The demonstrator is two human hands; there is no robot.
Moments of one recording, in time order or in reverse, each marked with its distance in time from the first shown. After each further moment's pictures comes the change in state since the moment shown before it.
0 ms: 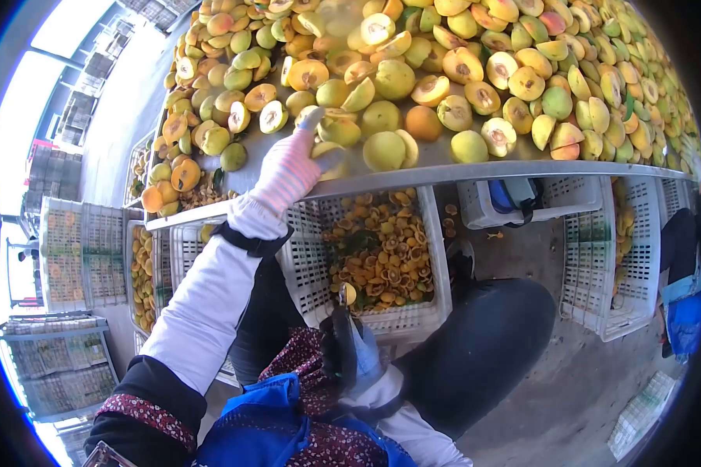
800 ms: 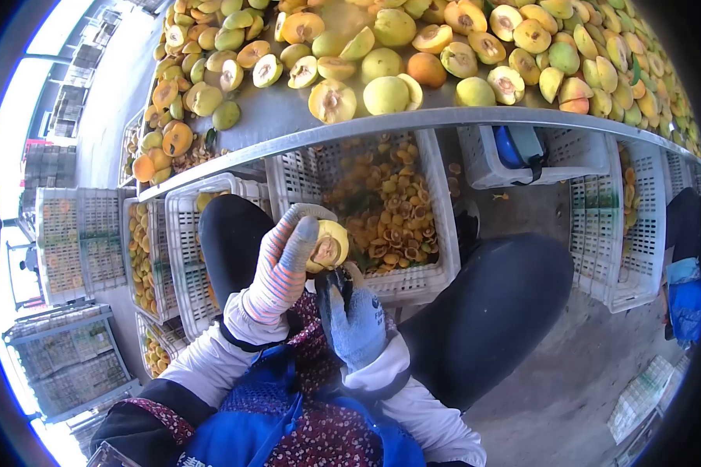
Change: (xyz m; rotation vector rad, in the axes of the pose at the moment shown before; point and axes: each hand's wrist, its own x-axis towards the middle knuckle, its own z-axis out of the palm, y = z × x) left_hand -0.180 0.036 0.002 -1.281 -0.158 -0.238; right_hand -0.020 0.016 0.023 -1.301 0.368 -1.048
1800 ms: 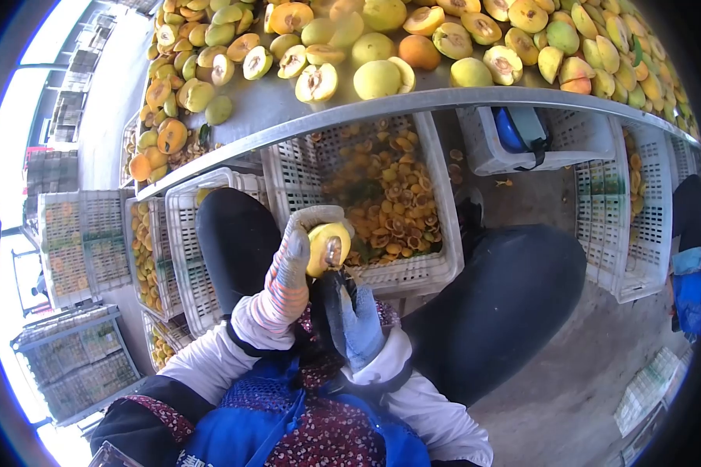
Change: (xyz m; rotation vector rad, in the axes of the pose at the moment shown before) left_hand -0.014 -0.018 0.014 -0.182 -0.146 0.046; right_hand -0.004 0.019 0.004 -0.053 0.155 -0.359
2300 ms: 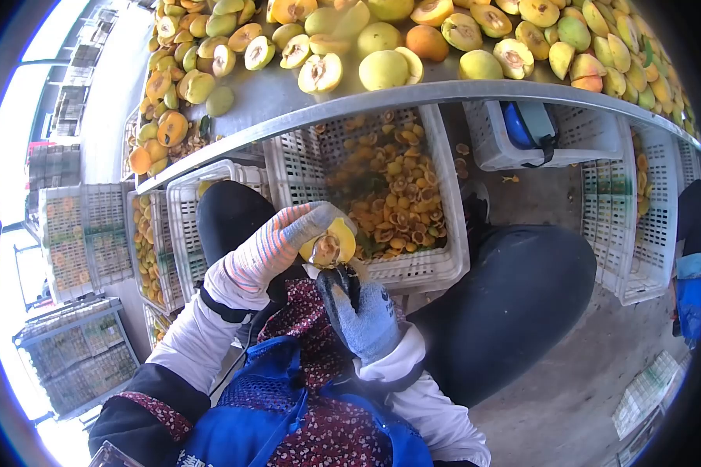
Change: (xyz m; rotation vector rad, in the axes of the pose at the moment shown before) left_hand 0.033 0.021 -0.039 0.168 -0.161 -0.525; right_hand 0.020 -0.008 -0.024 0.405 -0.342 0.636
